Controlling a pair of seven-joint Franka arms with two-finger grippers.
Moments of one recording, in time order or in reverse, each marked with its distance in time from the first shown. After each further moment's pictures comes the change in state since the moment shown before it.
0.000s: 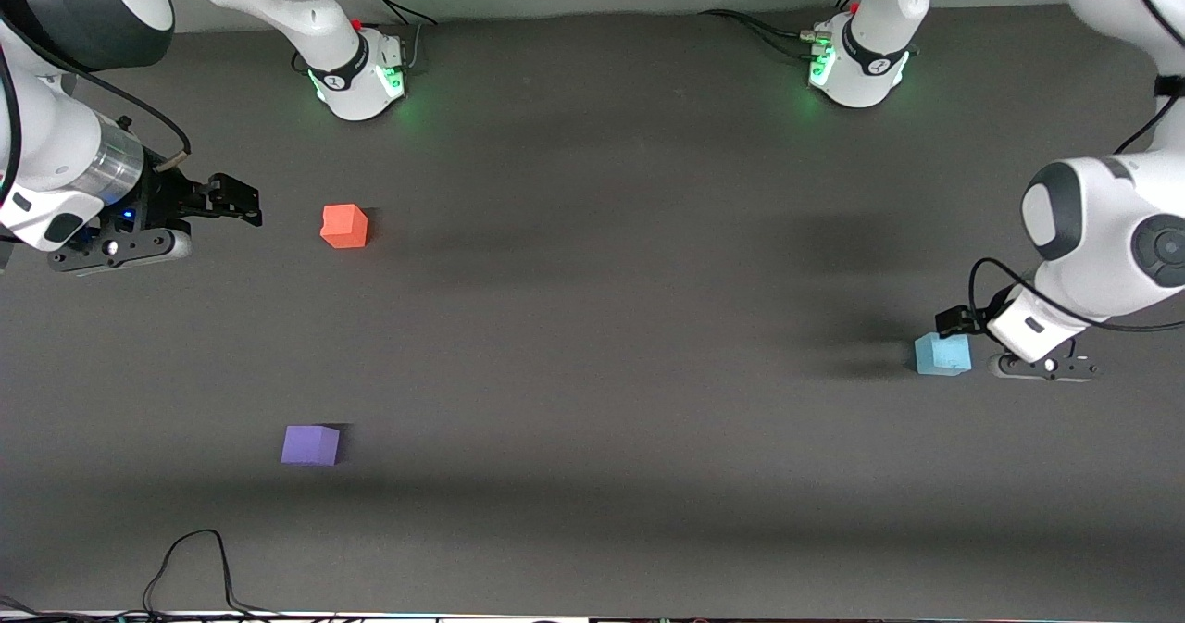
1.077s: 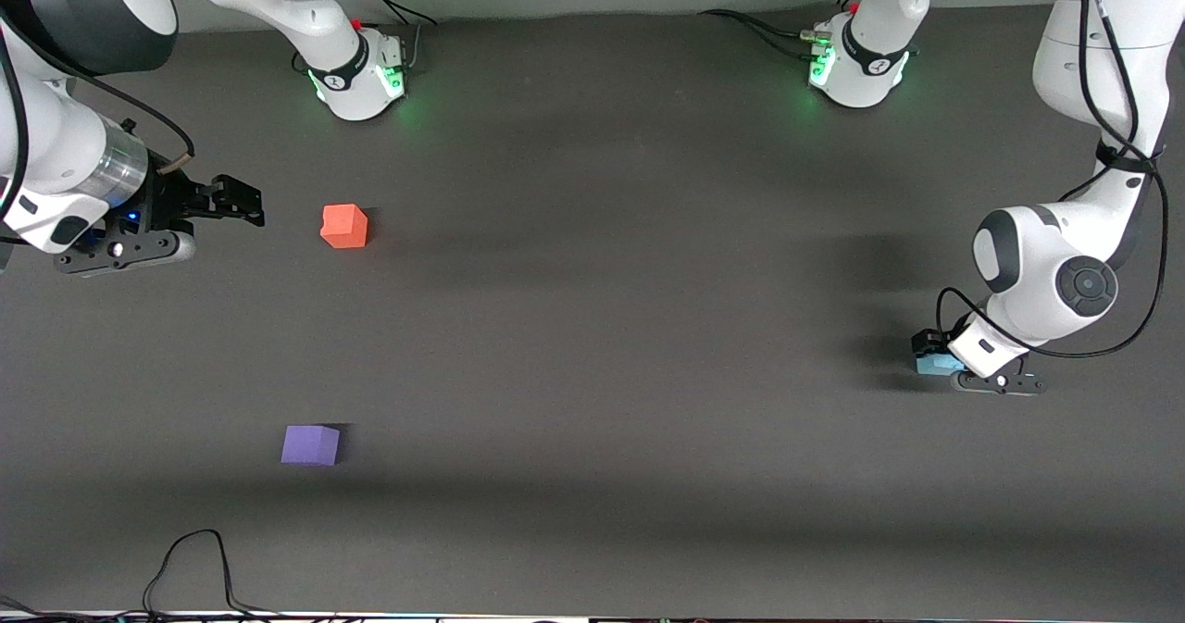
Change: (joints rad) left arm 0.023 0.177 0.001 -0.052 0.000 0.245 0.028; right arm 0.000 0.008 0.000 -0.010 0.000 0.001 0.000
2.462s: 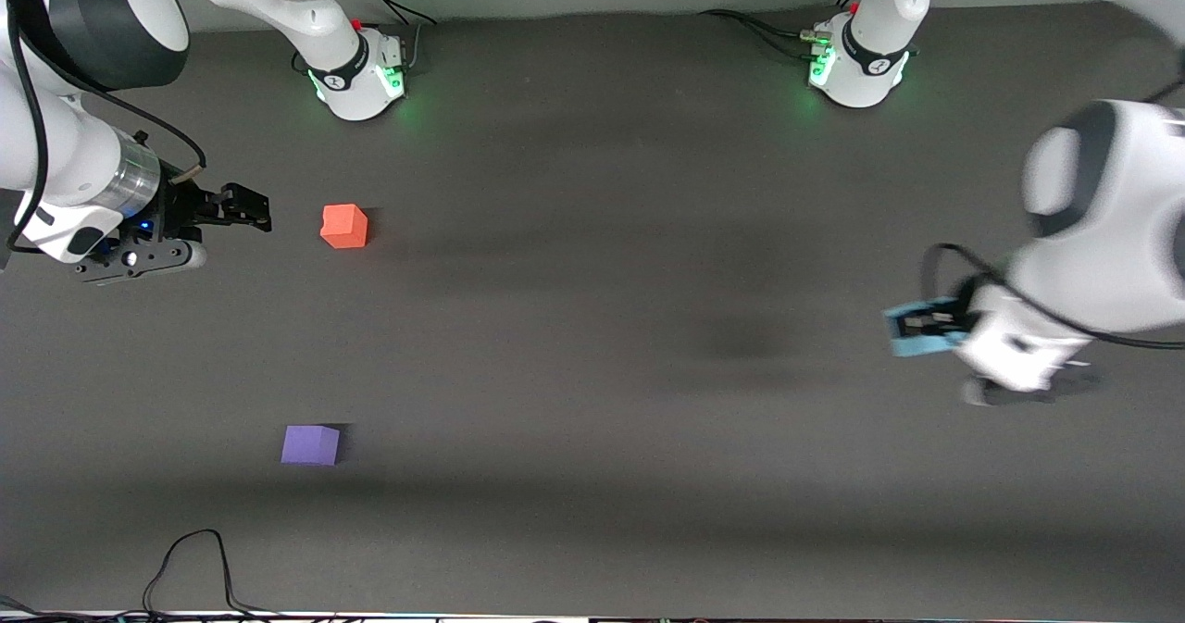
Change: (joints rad) left arm -0.219 -0.092 -0.197 0.713 -0.016 -0.925 -0.678; right arm 0.001 0.009 0.000 -0.013 0.000 0.014 0.000
